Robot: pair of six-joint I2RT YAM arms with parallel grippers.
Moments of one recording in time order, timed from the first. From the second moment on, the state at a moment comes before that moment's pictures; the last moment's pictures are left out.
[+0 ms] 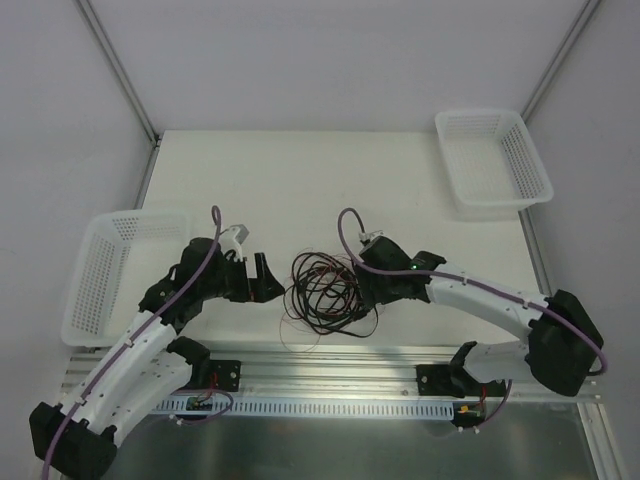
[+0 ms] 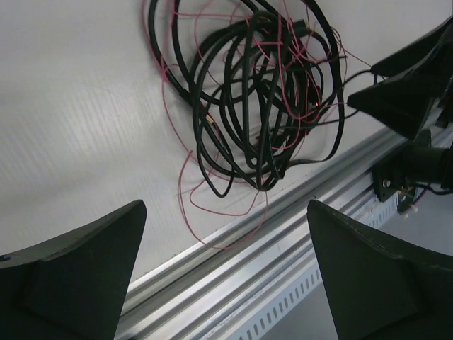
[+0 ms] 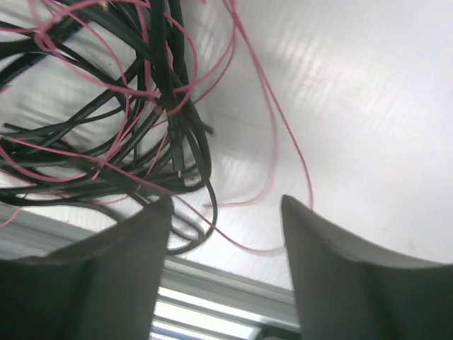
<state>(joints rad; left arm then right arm) -0.36 0.68 0.56 -0.56 0.37 -0.49 0.88 1.36 0.82 -0.63 0.17 0.48</state>
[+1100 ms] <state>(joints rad) -0.87 1.06 0.46 -0.23 -0.10 -0.93 1.20 1.38 0.70 -0.13 0.26 0.68</state>
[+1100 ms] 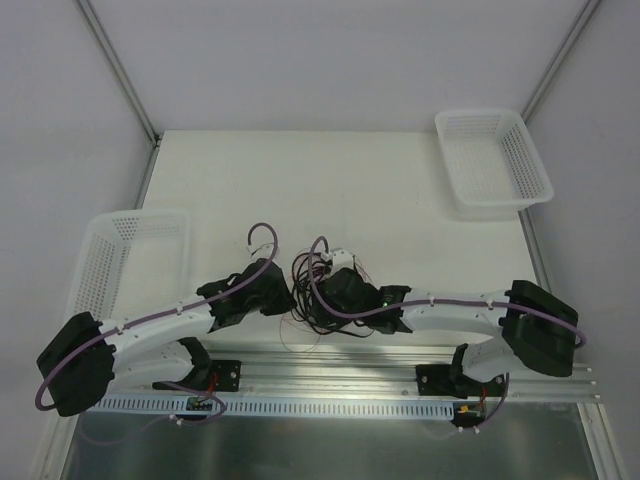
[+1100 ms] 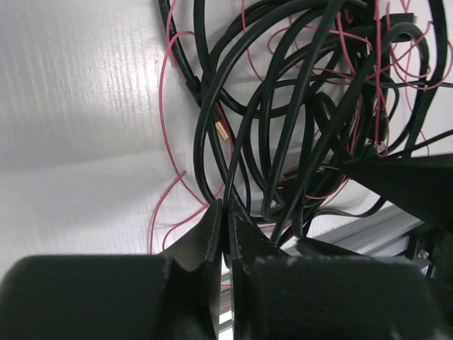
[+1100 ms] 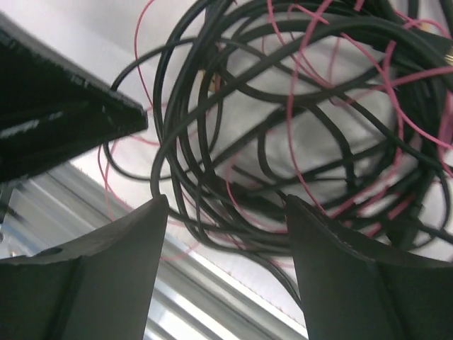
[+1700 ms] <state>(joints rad) -0.88 0.76 0.51 -0.44 -0.22 -0.92 1.15 1.51 0.77 -0.15 0.40 0.76</state>
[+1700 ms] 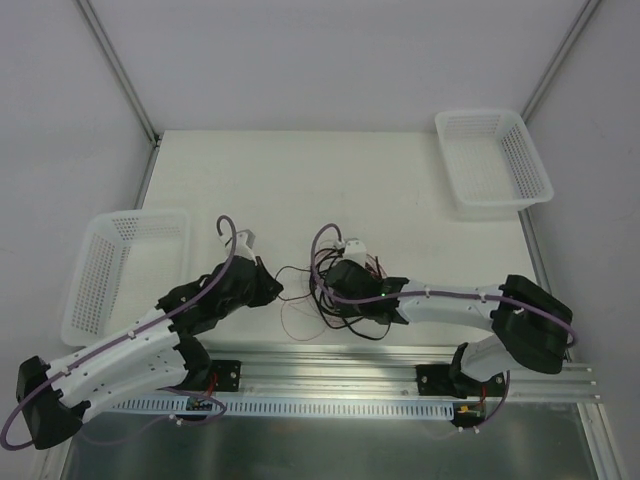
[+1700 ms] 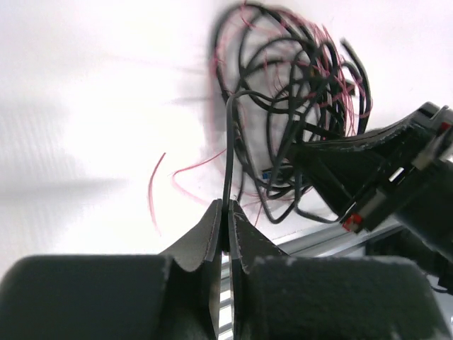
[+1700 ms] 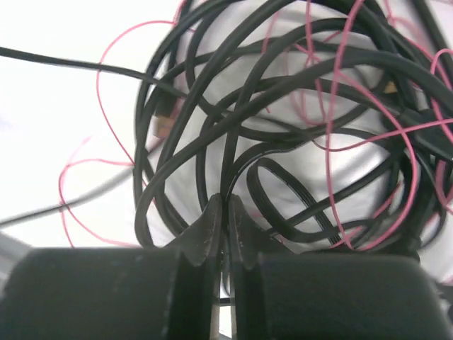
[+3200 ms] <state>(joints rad) -0.86 0.72 1.65 -1.03 -0.71 -0.36 0.59 0.89 0.58 -0.67 0.40 0.65</state>
